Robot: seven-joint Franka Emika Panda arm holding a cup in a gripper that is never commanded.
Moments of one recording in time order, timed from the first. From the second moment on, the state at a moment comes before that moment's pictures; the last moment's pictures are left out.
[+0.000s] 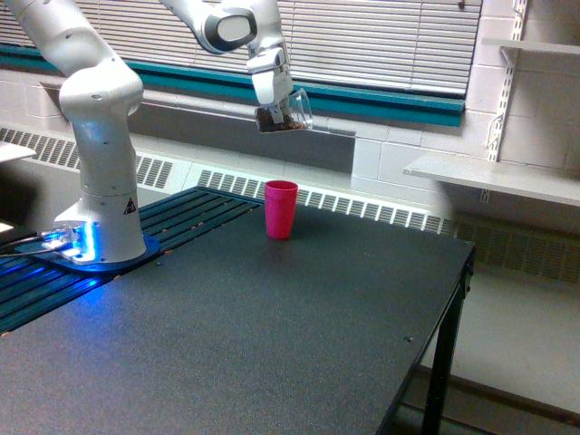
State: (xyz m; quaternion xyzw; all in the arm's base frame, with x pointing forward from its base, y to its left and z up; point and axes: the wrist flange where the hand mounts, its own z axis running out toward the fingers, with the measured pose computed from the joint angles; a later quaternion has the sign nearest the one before) arm 0.204 0.319 0.394 -0.95 0.28 -0.11 0.11
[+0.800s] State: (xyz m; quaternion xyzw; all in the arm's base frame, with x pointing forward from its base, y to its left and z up) arm 0.211 0.321 0.381 -0.91 0.40 -0.07 0.11
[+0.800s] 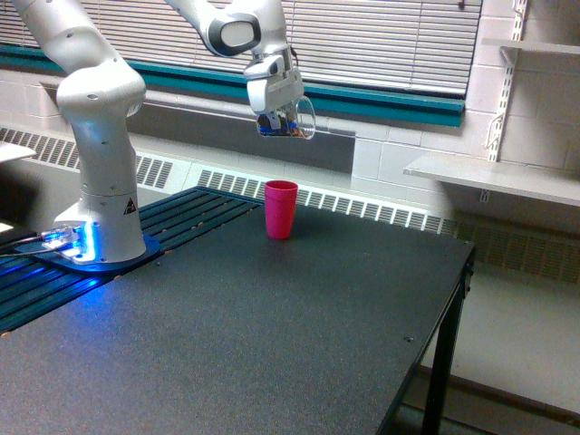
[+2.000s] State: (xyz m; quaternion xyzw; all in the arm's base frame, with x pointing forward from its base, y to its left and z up) arm 0.203 0.321 0.367 -0.87 0.48 -0.02 0.12
